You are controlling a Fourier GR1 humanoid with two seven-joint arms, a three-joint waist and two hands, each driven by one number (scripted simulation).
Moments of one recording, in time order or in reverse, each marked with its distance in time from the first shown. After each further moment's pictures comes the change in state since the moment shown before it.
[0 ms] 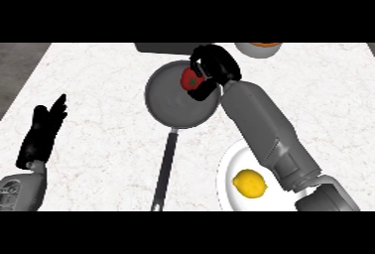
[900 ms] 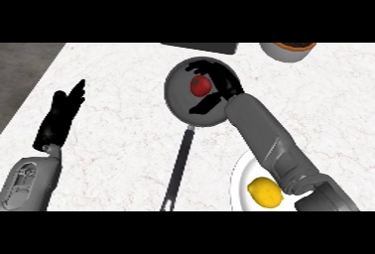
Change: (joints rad) left arm -0.108 -0.025 -0.055 0.014 -0.013 -0.034 0.016; right arm 0.000 0.003 0.033 0.236 -0.285 -0.016 -0.143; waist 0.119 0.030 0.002
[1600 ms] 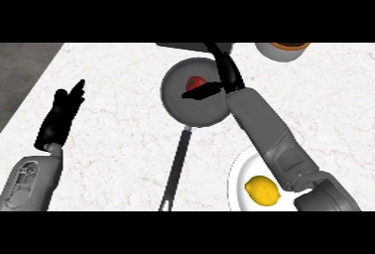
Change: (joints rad) left arm -0.009 -0.006 0.006 0.017 -0.011 0.019 0.012; right arm -0.025 0.001 -0.099 -0.004 -0.246 -0.101 -0.128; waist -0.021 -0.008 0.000
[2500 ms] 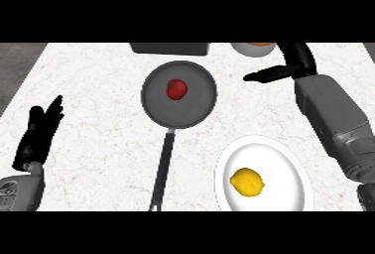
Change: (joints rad) left arm 0.125 0.030 0.069 -0.034 0.020 0.018 -0.023; right arm 0.024 -0.312 -0.125 0.069 -0.092 0.297 -0.092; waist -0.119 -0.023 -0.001
